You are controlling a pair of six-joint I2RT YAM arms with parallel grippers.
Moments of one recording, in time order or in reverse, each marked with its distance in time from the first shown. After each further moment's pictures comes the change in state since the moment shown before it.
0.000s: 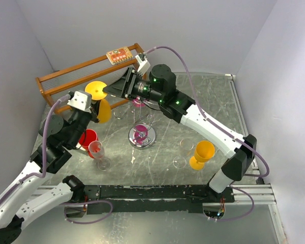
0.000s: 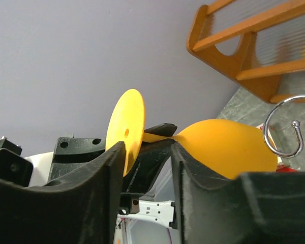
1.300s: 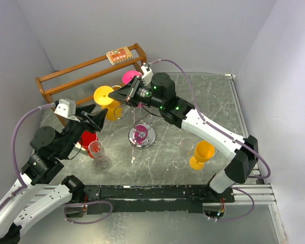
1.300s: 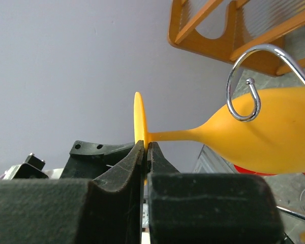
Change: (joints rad) left arm 0.000 -0.146 -0.059 -0.117 0.084 -0.333; right arm -0.006 -0.034 -0.156 0.052 0.066 0.228
